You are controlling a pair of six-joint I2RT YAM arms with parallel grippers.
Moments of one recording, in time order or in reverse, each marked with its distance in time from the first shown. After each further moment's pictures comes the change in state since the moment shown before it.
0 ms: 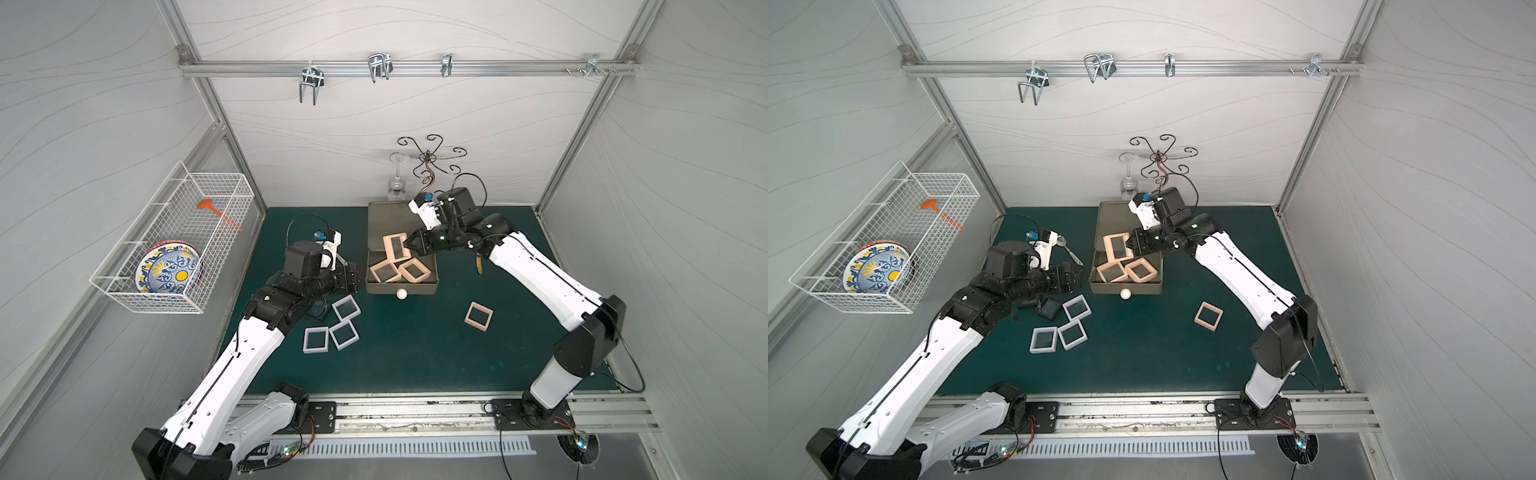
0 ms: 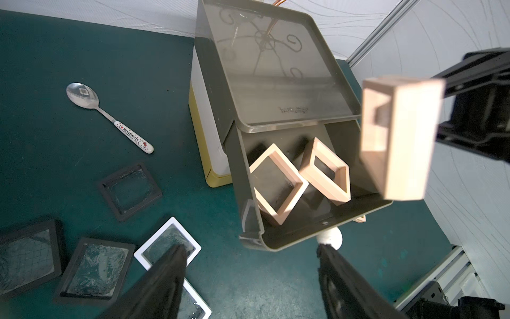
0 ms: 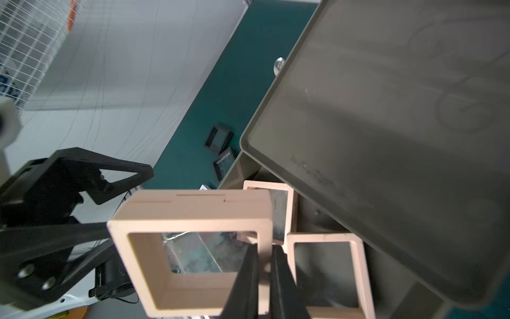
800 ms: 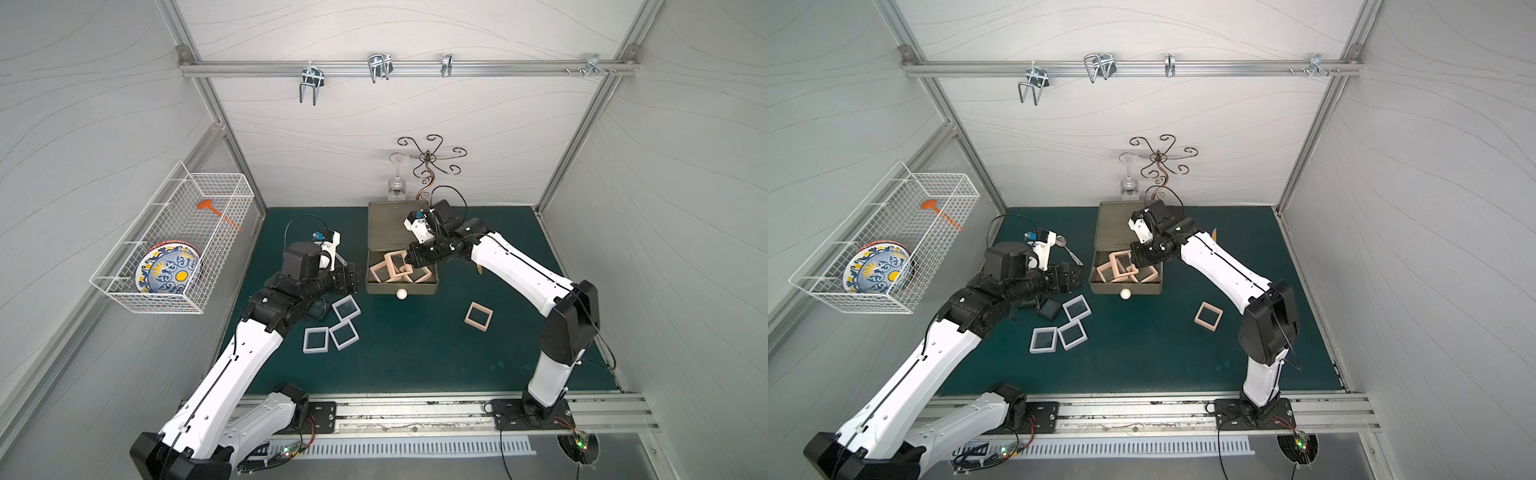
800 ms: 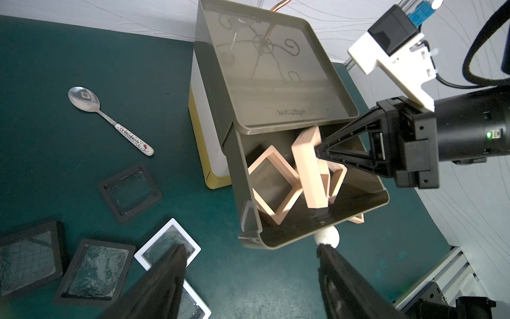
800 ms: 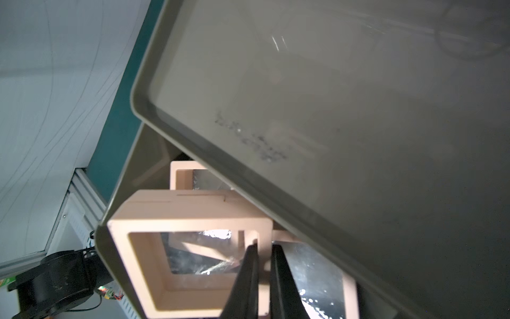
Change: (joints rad) left arm 0.000 -0.012 0.000 0.000 0.000 0.000; right arm -0.006 0.084 -0.045 -0.078 0.101 -0.018
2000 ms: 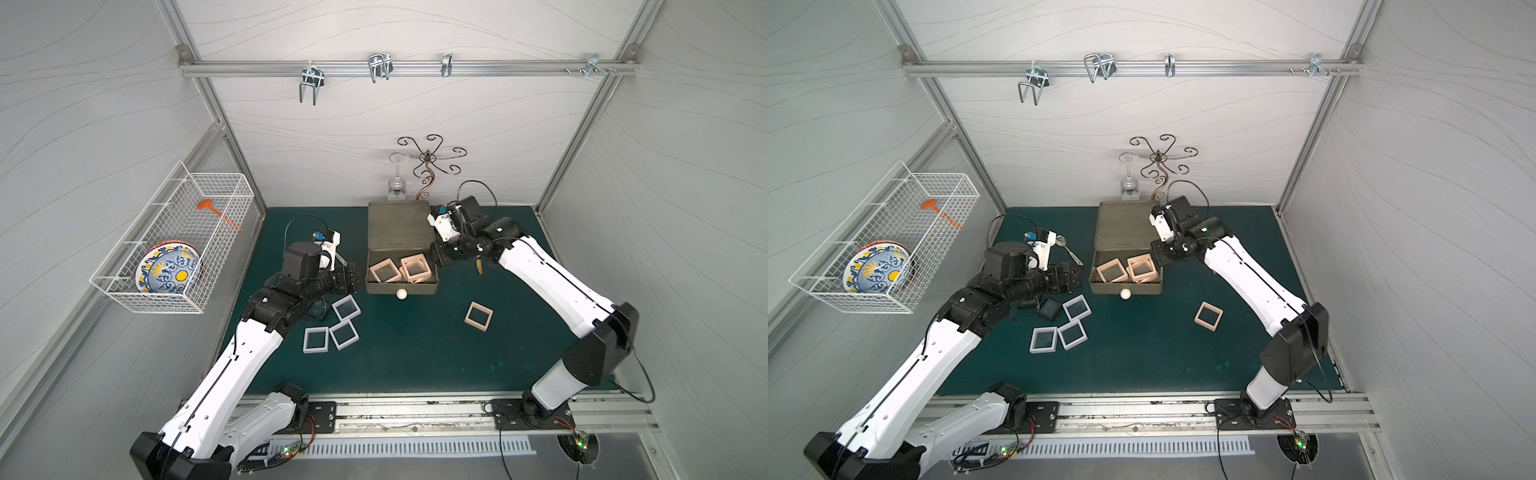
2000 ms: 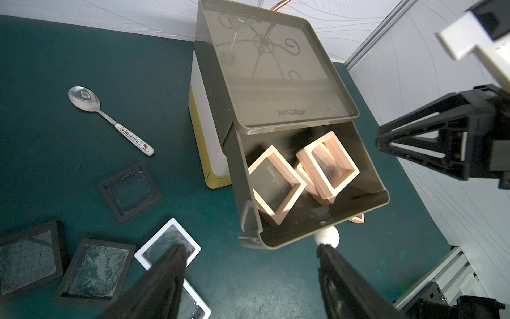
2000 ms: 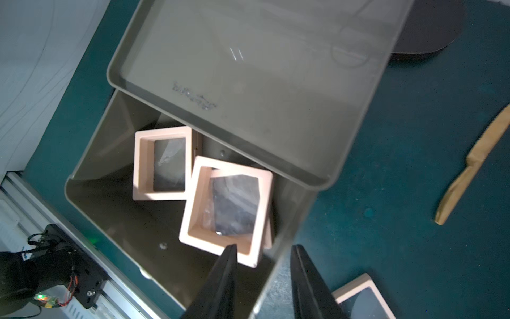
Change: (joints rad) left arm 0.000 0.000 0.000 -0.001 0.000 0.000; right arm -0.078 -0.230 -0.100 -0.087 0.151 -0.085
